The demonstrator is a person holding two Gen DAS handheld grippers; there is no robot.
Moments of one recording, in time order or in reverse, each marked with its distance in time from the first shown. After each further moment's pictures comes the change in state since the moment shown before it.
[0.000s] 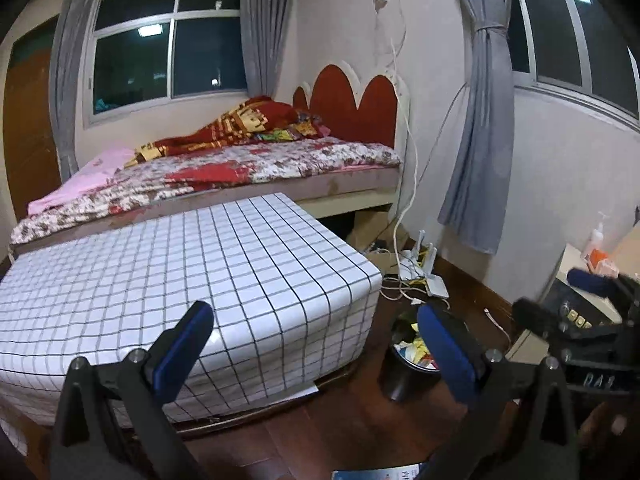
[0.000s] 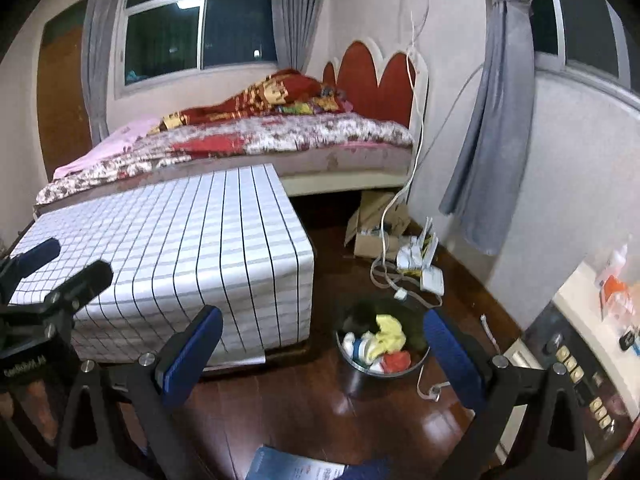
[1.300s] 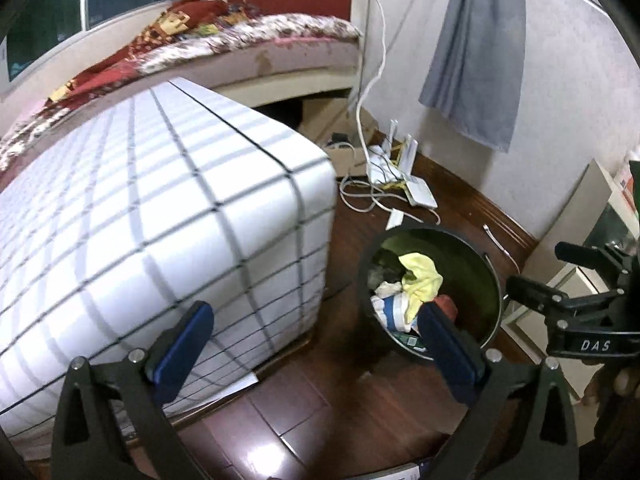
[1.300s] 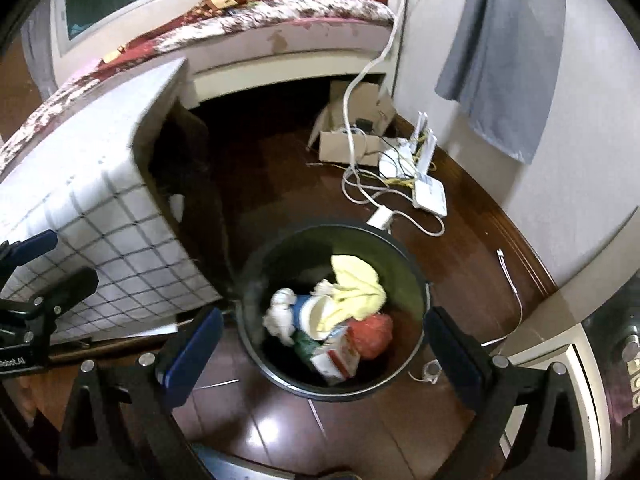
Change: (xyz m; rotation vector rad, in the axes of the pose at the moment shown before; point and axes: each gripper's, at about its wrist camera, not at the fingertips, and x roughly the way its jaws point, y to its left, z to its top) left arm 0.251 -0.086 -0.052 0.098 0.370 -0.129; right arm 0.274 -0.125 -0.066 0.066 0.340 0.005
